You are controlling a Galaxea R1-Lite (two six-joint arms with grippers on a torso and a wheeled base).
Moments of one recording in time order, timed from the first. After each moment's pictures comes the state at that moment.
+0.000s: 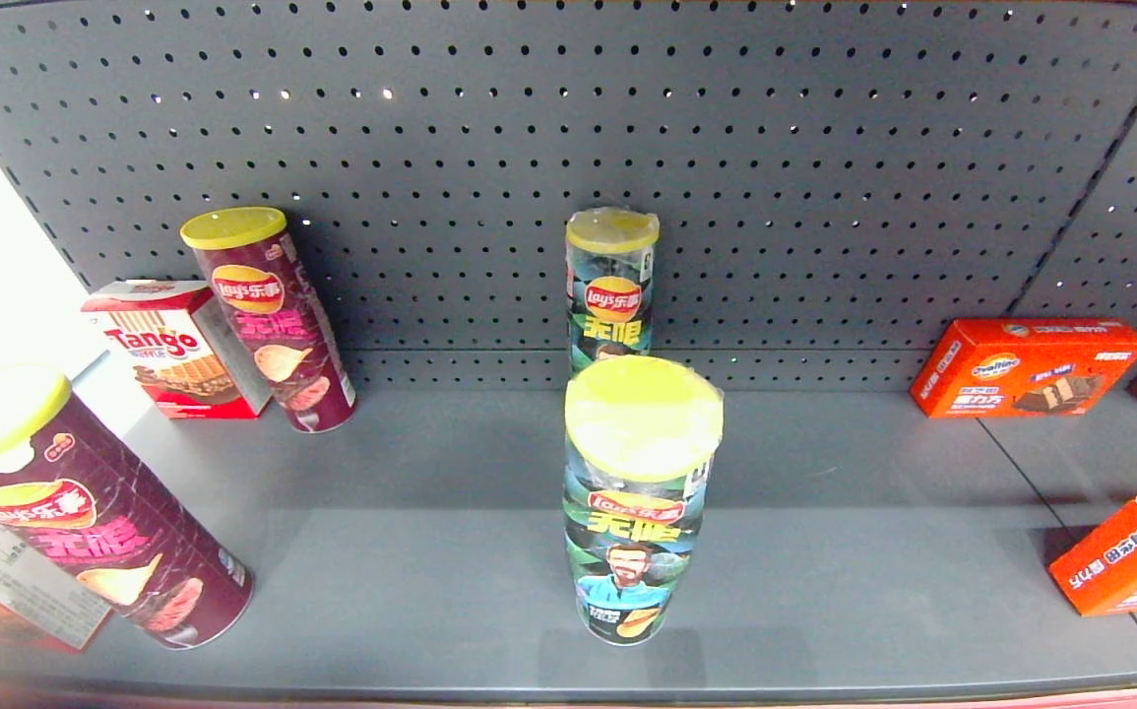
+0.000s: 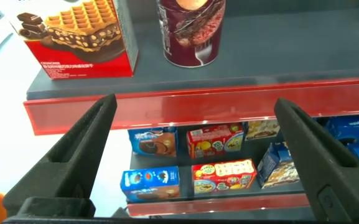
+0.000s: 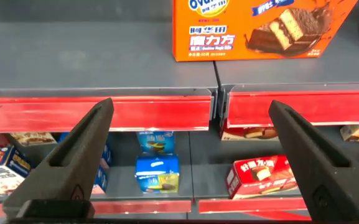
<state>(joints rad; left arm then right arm) 0.00 0.01 -0.01 0.01 -0.04 0.04 0.00 0.01 0.00 0.00 -0.03 0.00</state>
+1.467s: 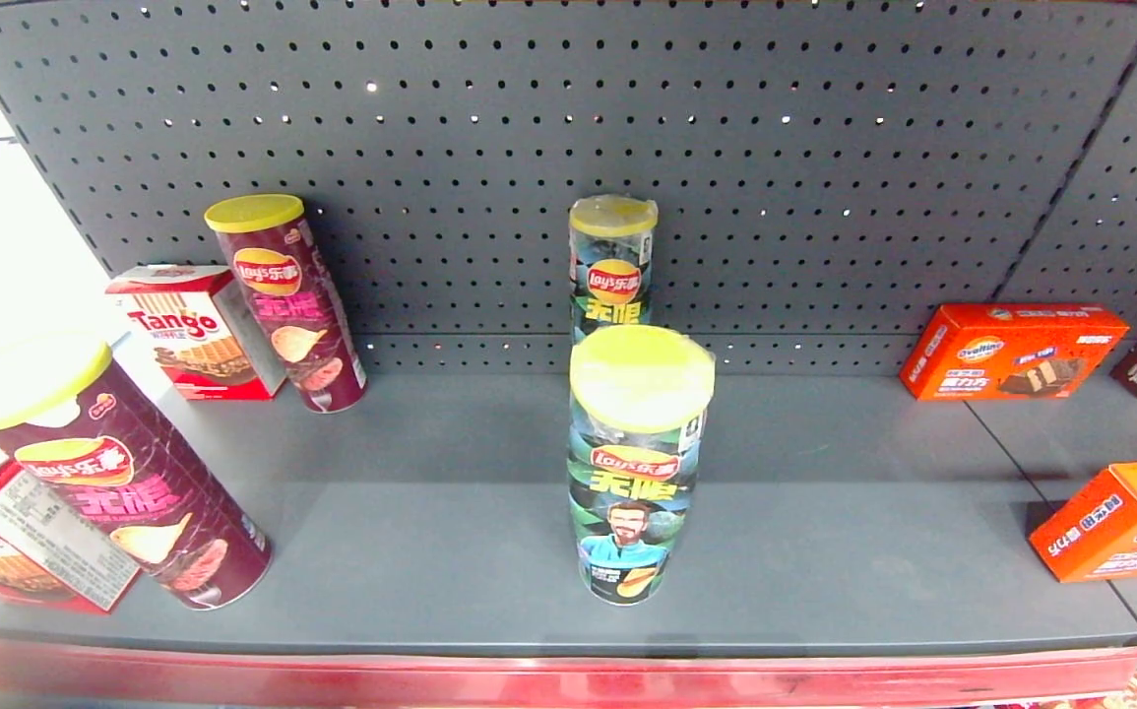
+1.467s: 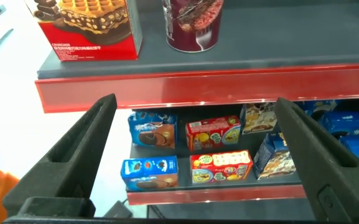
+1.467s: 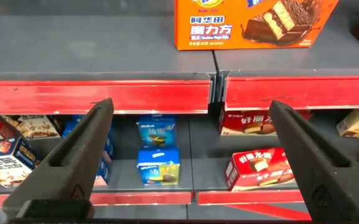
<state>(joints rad) 0.00 0.01 0.00 0.01 -0.04 0.02 0.00 0.00 0.00 0.00 -0.03 0.00</state>
